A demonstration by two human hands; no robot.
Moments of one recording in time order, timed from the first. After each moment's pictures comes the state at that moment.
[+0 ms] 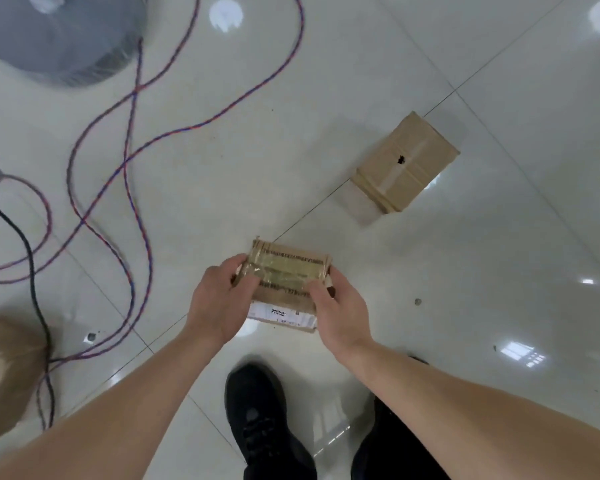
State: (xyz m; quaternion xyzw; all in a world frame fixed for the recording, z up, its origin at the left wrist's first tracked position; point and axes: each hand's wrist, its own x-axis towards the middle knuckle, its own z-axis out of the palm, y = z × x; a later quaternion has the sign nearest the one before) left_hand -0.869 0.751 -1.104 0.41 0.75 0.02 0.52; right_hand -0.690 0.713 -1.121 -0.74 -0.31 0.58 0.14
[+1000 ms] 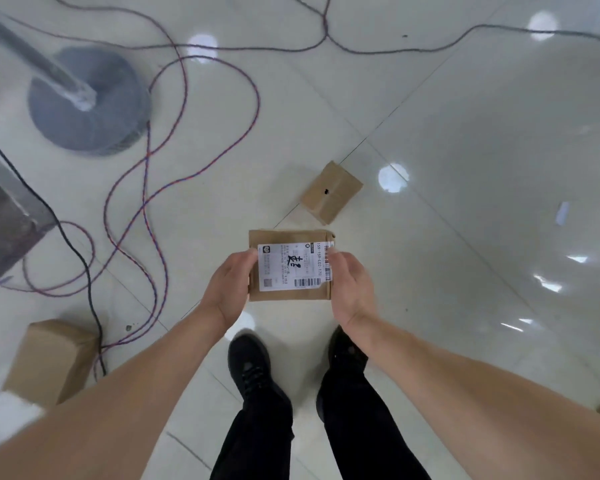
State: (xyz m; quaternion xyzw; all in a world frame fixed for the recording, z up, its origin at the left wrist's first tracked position) left_hand -0.792 0.772 -0.883 0.33 0.71 0.10 0.61; right_hand -0.615 0.733 -0.904 -0.78 -0.23 0.53 0.24
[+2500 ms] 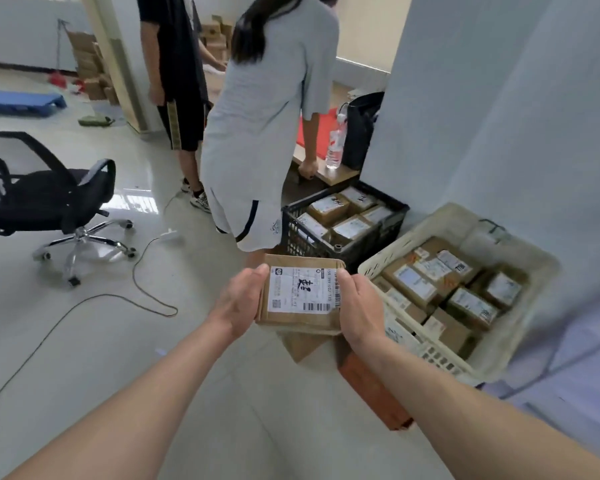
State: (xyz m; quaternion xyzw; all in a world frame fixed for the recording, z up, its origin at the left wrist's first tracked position) left_hand -0.256 0.377 -0.299 0.83 0.03 -0.07 0.56; right_hand -0.268 0.184 -0.312 -0.84 0.16 -0.05 0.51
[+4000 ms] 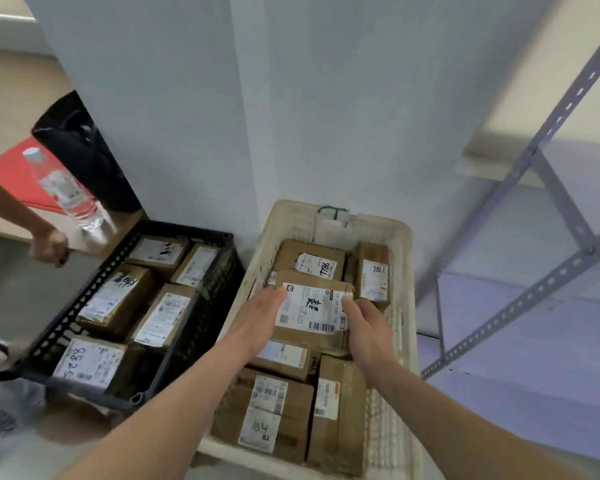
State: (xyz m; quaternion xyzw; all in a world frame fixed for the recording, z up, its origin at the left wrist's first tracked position) left_hand 0.058 -0.085 -0.382 0.80 -0.19 -0.37 0.44; right_hand -0.087 -0.214 -0.394 -0.68 0.47 -0.14 0.55
